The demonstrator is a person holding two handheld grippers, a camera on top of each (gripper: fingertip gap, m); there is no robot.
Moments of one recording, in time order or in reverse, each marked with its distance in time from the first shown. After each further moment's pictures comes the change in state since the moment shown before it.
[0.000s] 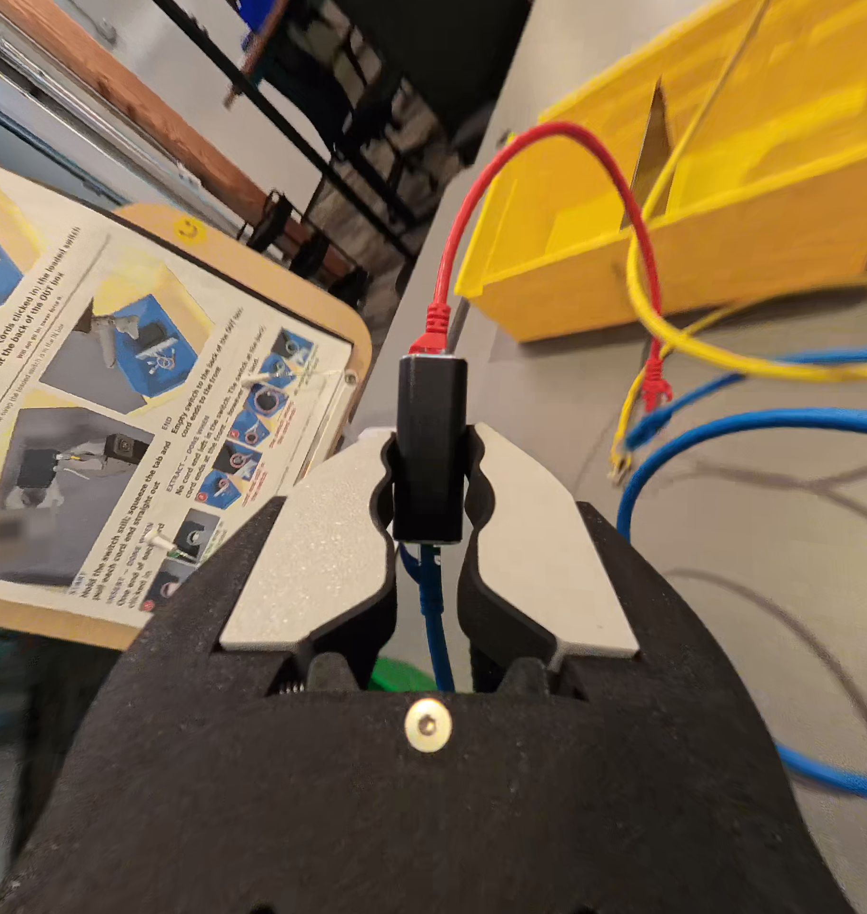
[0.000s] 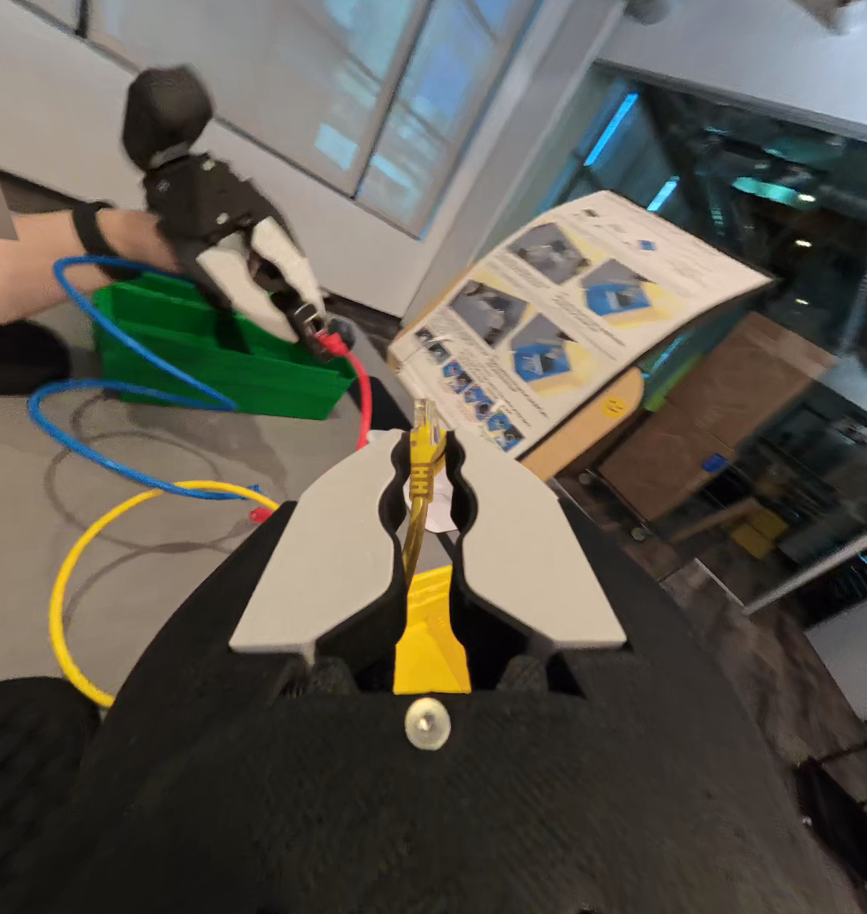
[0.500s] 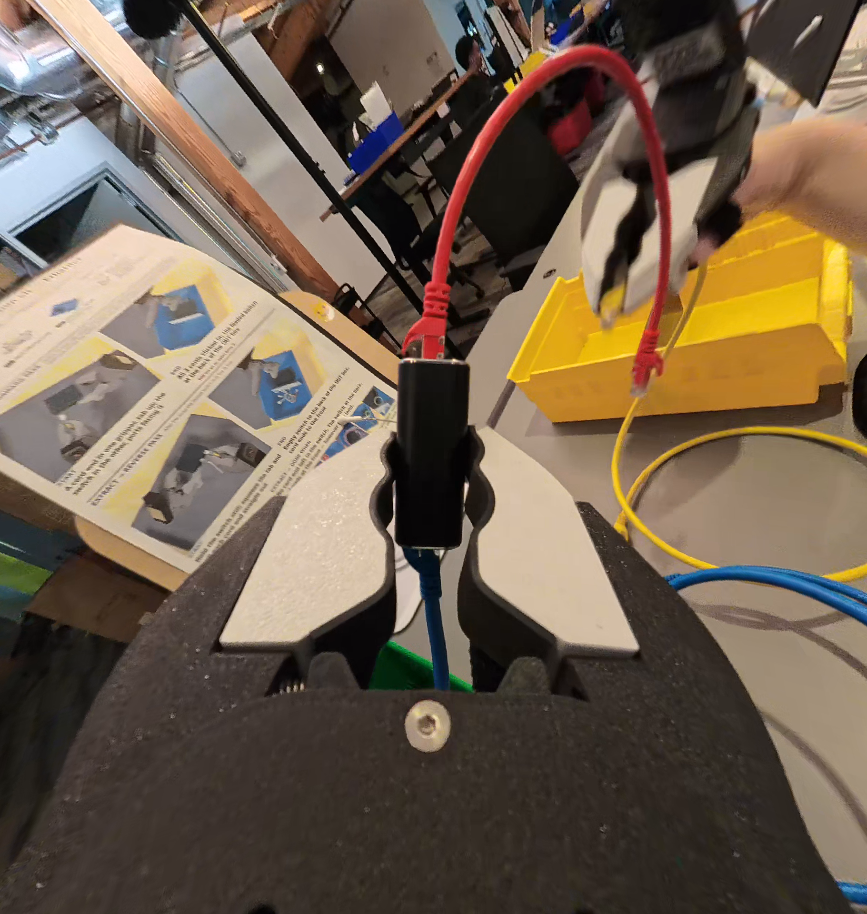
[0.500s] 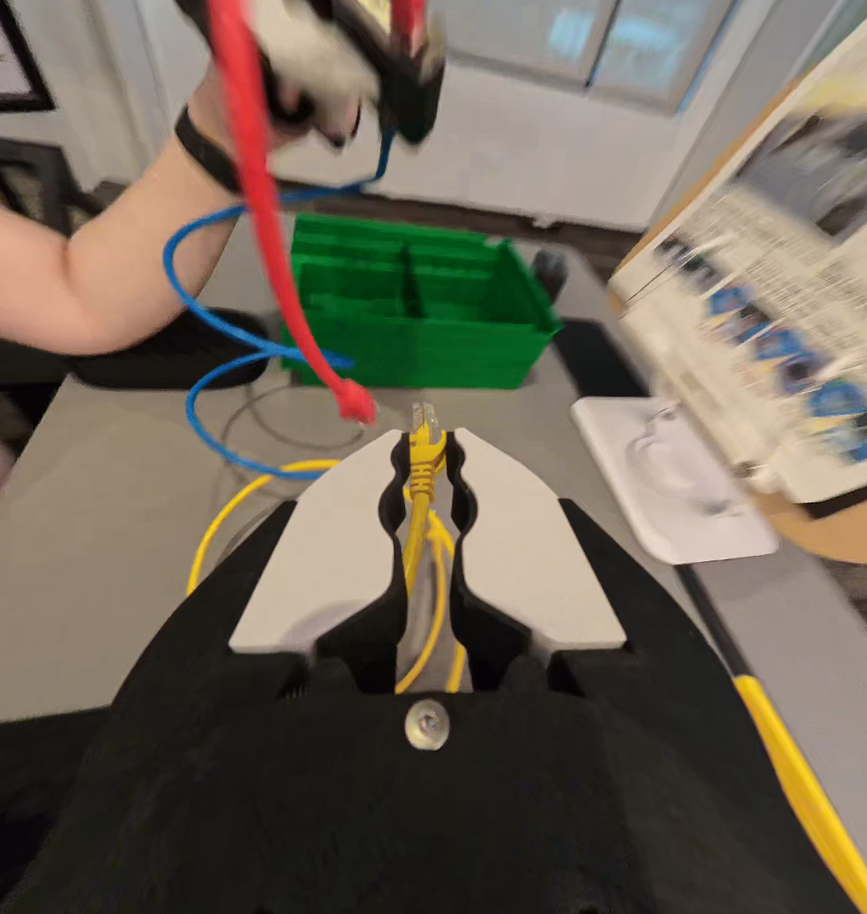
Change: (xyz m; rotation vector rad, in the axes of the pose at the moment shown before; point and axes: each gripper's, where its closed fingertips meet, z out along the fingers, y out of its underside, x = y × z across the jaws) left arm -0.042 -0.033 -0.082 0.212 -0.108 -0.107; right arm -0.081 0.050 0.118 -0.143 -0.490 0.286
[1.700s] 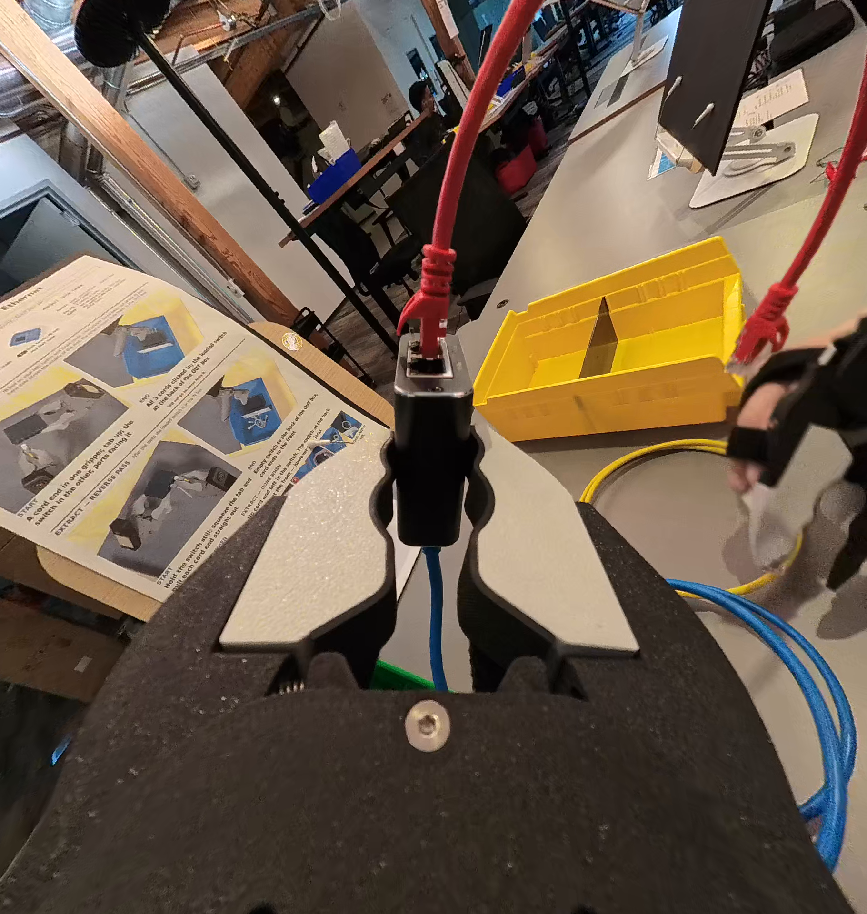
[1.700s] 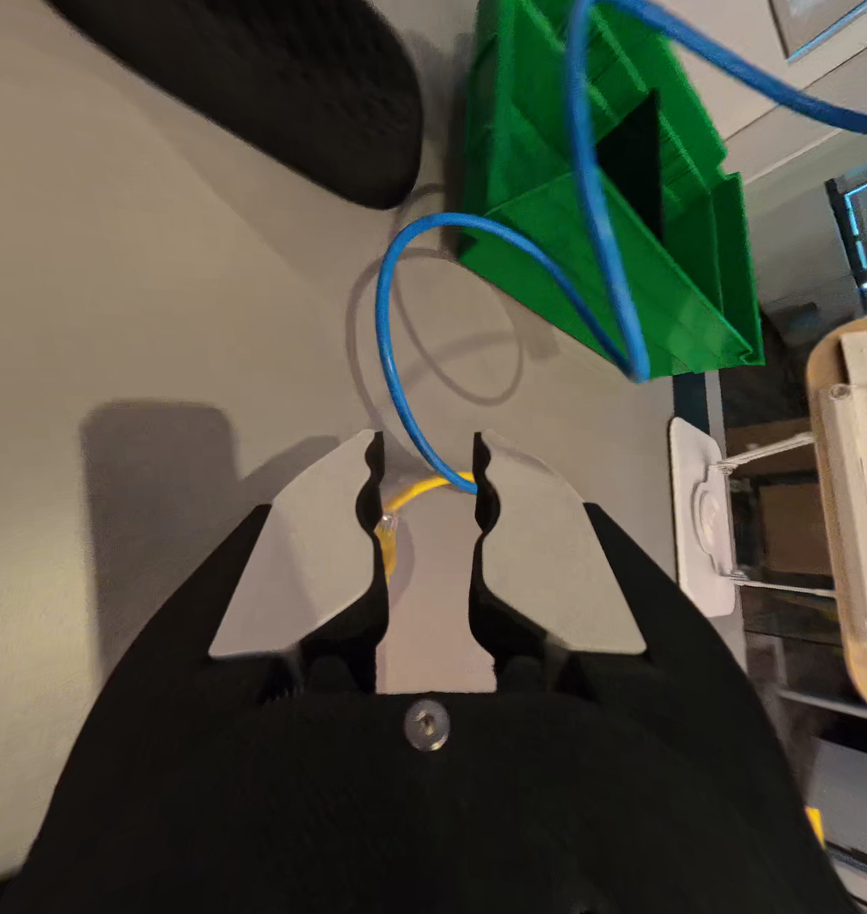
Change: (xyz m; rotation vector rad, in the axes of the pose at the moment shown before) left arm 0.009 -0.023 -0.022 0.055 0.093 -0.032; right arm -0.162 0.087 0.110 -0.365 0.059 -0.538
